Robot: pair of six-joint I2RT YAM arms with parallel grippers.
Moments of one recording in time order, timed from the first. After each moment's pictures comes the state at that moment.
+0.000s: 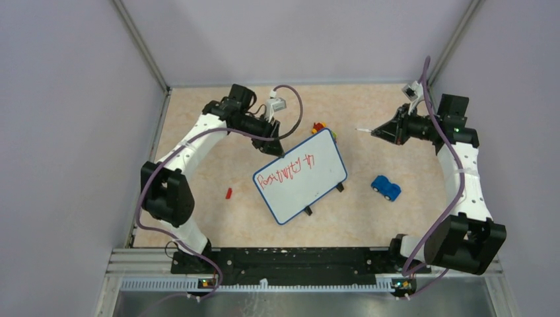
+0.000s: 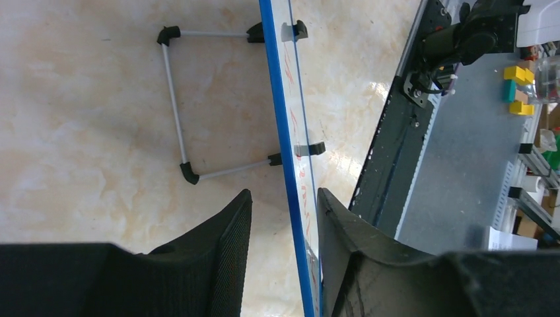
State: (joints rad) left arm -0.38 1.69 1.54 -0.88 0.86 0.23; right arm -0.22 1.27 1.20 -0.66 -1.07 -0.28
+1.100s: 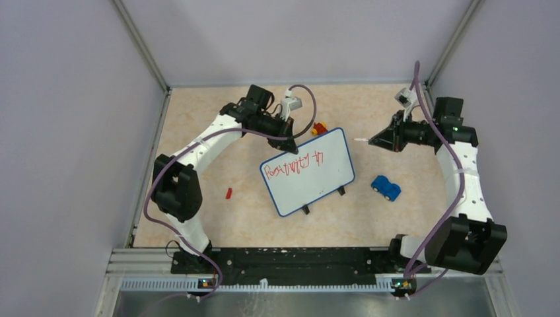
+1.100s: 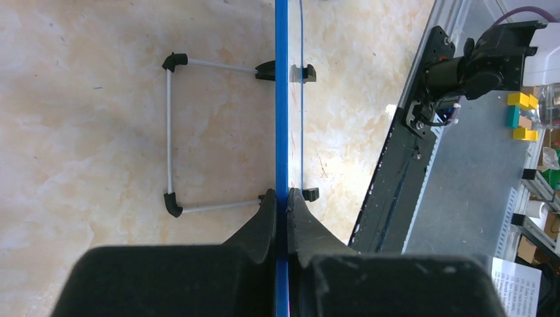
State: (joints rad) left arm -0.49 1.77 1.56 -0.71 0.81 0.07; right arm -0.21 1.27 1.21 -0.80 -1.07 -0.41
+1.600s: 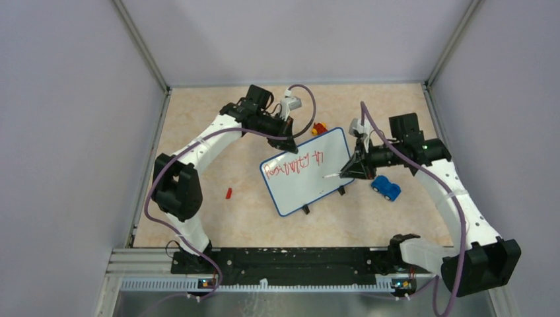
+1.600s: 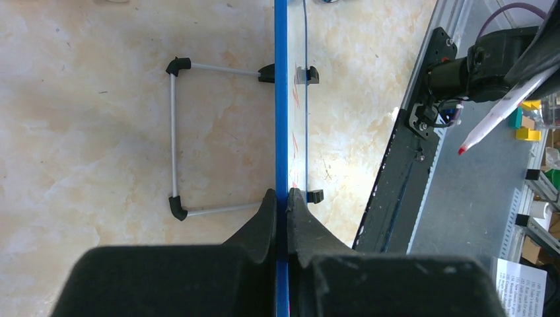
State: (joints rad) left arm -0.49 1.78 1.55 -0.69 0.82 0.08; right arm 0.20 1.12 1.12 -0.96 -0.99 -0.60
